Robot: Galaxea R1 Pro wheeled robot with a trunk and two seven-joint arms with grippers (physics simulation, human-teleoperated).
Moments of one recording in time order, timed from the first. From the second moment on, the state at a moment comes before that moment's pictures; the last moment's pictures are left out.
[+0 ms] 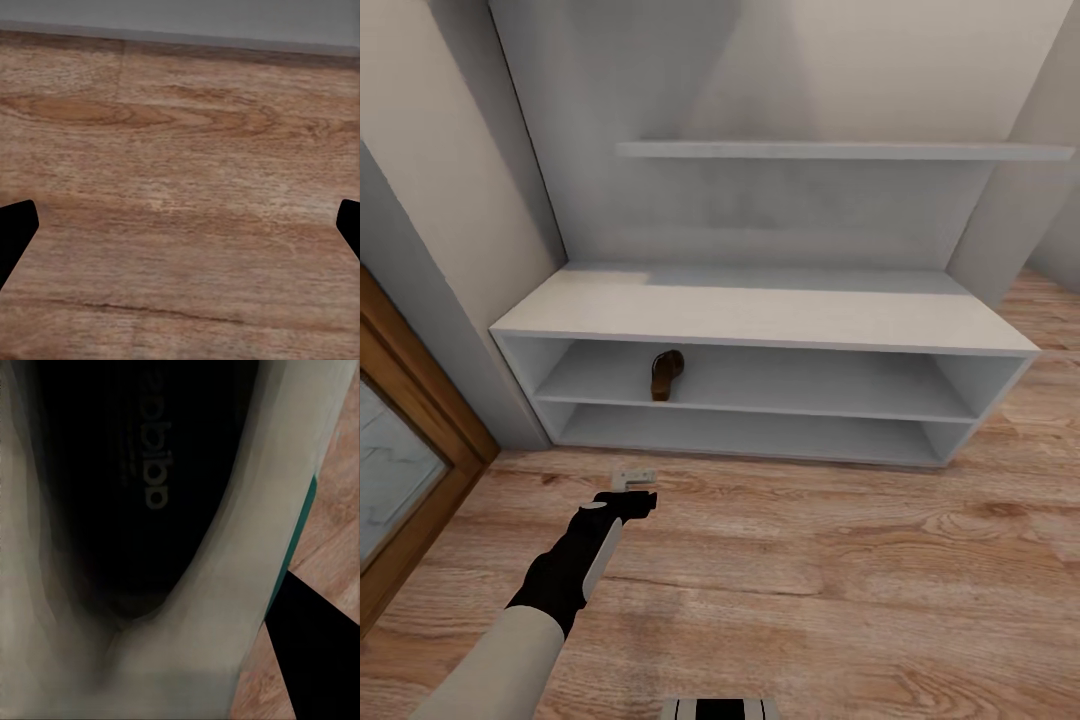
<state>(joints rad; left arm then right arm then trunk) -0.66 -0.06 -0.09 -0.84 0.08 0.47 0.13 -0.16 -0.37 -0.72 -1.42 0.13 0.79 0.09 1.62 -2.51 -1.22</state>
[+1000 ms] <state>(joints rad) -0.66 0.09 -0.09 -0.84 0.08 0.34 -0.56 -0.47 -0.01 -0.29 -1.12 0.14 0.80 0.09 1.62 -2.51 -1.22</state>
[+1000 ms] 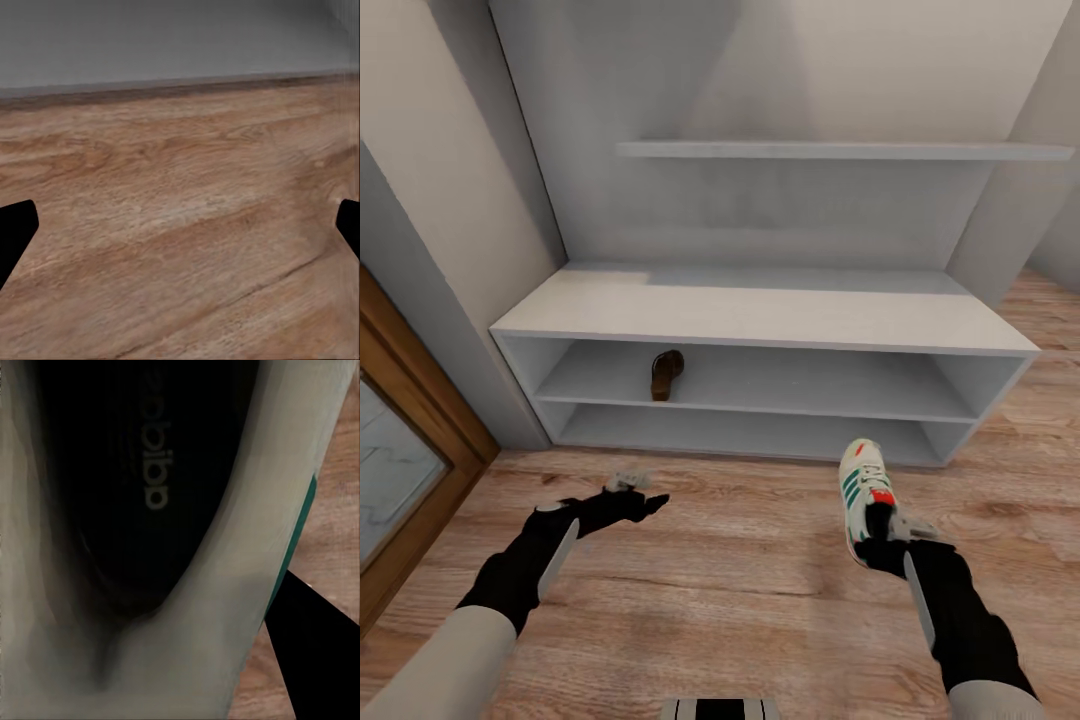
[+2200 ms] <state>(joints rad) -0.66 0.10 -0.10 -0.71 -0.16 0.01 -1.19 -0.61 0.01 -0.22 -1.03 0.15 0.79 0.09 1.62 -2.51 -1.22</state>
